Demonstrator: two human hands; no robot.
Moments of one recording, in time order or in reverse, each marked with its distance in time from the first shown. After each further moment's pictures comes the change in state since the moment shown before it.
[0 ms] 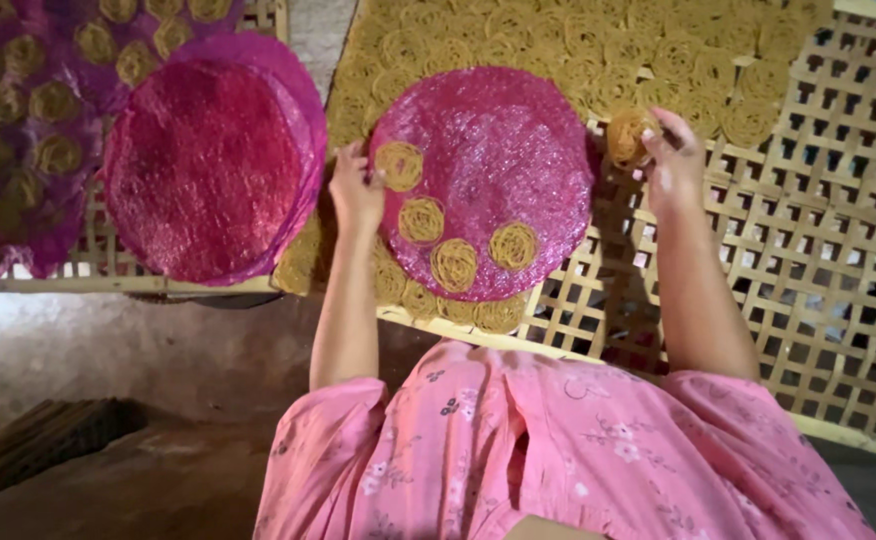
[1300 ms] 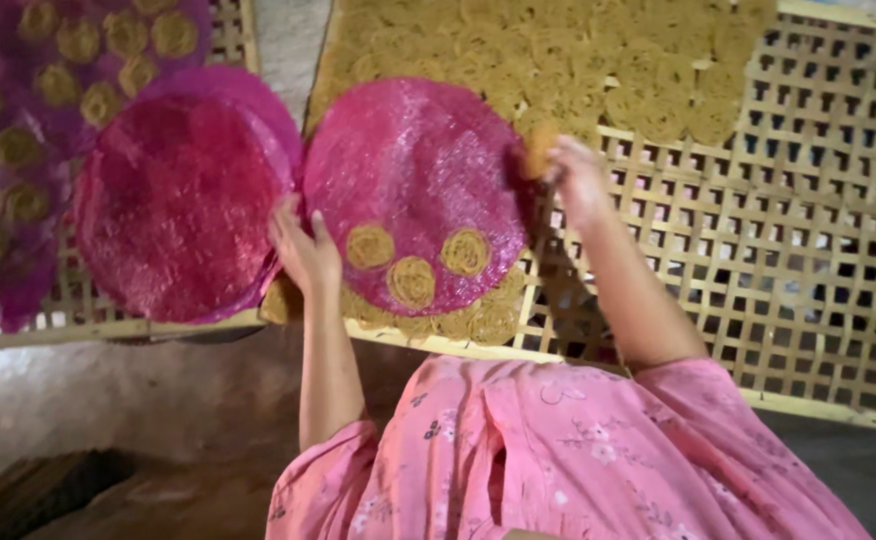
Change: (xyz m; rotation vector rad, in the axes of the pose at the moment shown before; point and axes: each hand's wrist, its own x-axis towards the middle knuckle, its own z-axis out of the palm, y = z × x) left_hand -0.037 0.007 -0.051 0.103 0.329 0.131; right_hand -0.027 0.014 0.093 0.157 -0.056 0.226
